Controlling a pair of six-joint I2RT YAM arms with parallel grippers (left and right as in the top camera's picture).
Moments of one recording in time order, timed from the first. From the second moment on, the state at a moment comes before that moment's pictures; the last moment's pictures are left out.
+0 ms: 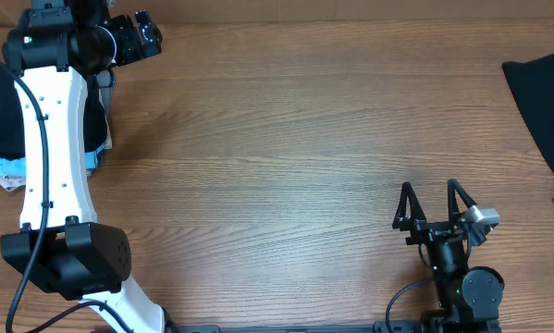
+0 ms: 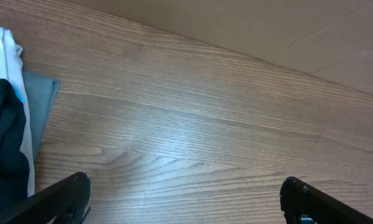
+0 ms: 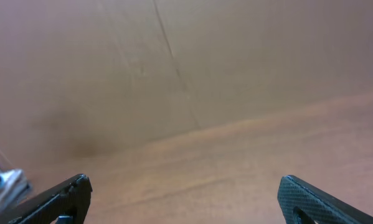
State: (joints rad) left arm 0.14 1.90 2.06 -1.03 0.26 -0.22; right arm 0.06 0.01 0.02 0.06 -0.06 0.33
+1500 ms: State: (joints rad) left arm 0.14 1.90 2.06 -1.04 0.26 -0.22; right arm 0.06 0.01 0.02 -0.03 -0.03 0.33
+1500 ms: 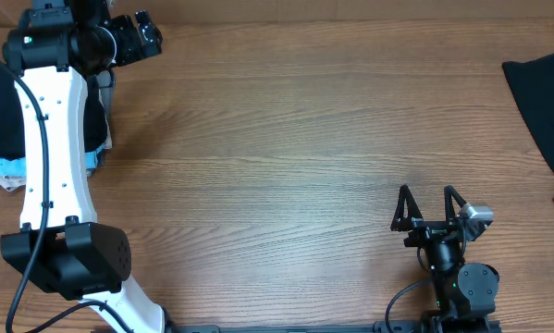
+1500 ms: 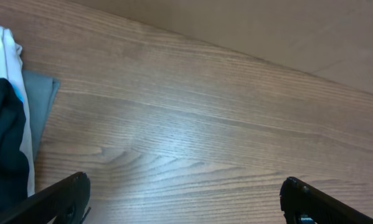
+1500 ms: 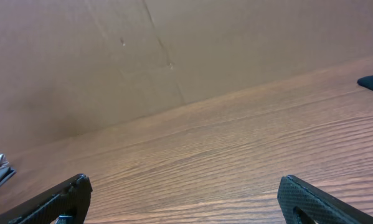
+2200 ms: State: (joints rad) left arm -0.04 1.14 1.98 -1.04 0.25 -0.22; right arm 0.06 0.01 0.02 -0.04 -0.03 0.33
